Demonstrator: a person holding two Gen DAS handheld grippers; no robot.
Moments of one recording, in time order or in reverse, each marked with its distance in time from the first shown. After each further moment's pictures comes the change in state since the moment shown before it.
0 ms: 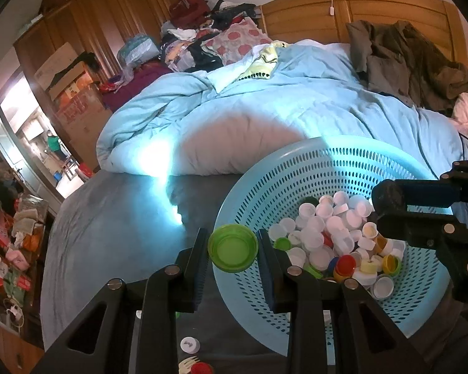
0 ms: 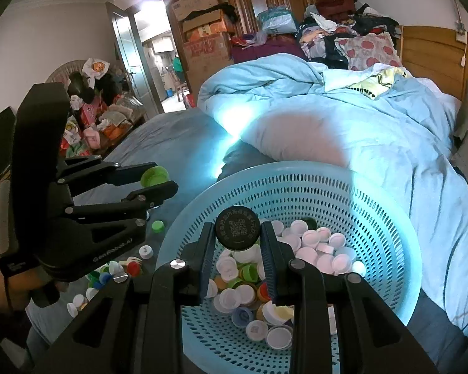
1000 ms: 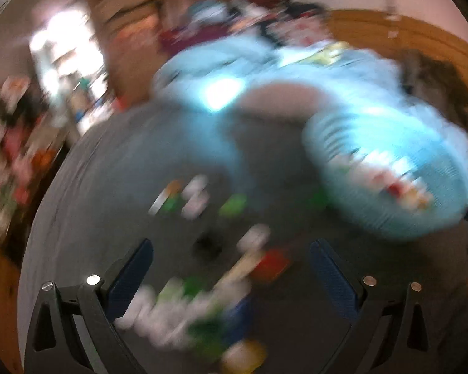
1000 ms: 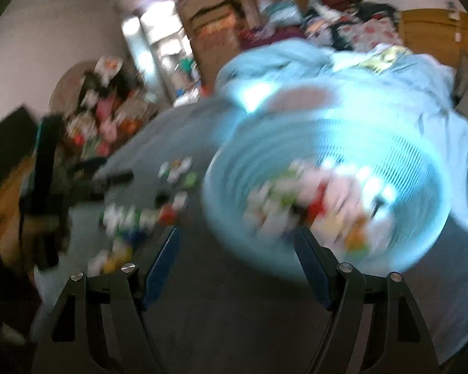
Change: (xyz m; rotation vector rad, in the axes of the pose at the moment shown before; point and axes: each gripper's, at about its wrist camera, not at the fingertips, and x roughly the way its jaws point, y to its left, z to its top) left arm -0.038 0.122 -0.197 -0.327 0.100 0.070; right arm -0.016 0.056 -0.141 -0.003 0.057 0.065
